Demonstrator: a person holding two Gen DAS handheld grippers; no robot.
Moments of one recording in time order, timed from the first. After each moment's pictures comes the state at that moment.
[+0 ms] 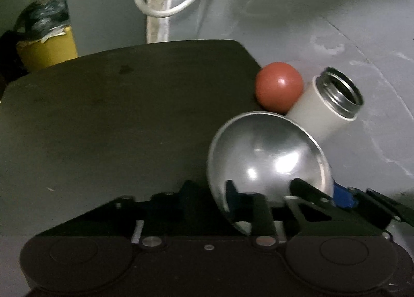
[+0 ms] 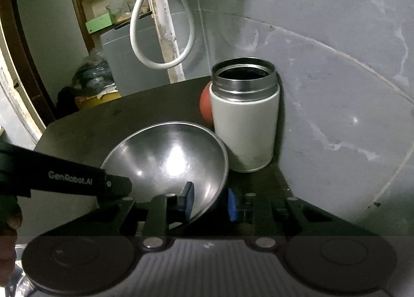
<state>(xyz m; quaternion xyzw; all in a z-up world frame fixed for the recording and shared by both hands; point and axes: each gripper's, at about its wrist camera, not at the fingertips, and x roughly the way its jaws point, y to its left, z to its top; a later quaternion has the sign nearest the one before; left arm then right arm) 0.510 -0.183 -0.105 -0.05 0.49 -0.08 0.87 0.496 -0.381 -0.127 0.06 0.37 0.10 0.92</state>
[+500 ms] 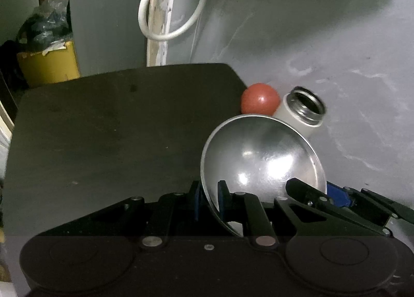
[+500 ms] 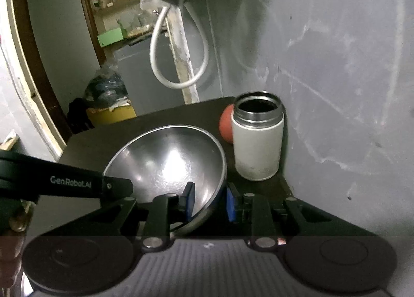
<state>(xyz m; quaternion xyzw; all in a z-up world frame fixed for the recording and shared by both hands) 0.456 -0.167 -0.058 -0.07 0.45 -0.08 0.89 0.444 -0.376 -0.078 0.06 0.34 0.11 0.93</state>
